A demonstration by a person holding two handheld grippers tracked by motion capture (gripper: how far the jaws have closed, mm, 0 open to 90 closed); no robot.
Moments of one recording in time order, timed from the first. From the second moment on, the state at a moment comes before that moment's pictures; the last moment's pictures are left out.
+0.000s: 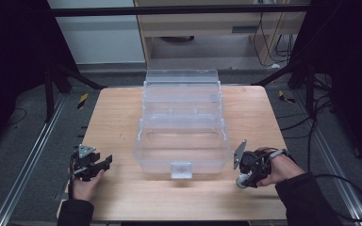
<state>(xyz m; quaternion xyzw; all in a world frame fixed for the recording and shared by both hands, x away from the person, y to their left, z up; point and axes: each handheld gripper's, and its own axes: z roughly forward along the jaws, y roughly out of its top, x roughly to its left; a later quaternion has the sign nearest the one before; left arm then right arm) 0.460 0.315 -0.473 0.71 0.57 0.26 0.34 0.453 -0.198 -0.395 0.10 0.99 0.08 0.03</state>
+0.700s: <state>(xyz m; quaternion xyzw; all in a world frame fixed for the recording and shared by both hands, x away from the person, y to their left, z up) 0.460 0.314 -0.474 0.71 0.57 0.26 0.34 0.459 -0.195 -0.355 0.12 0.99 0.10 0.04</state>
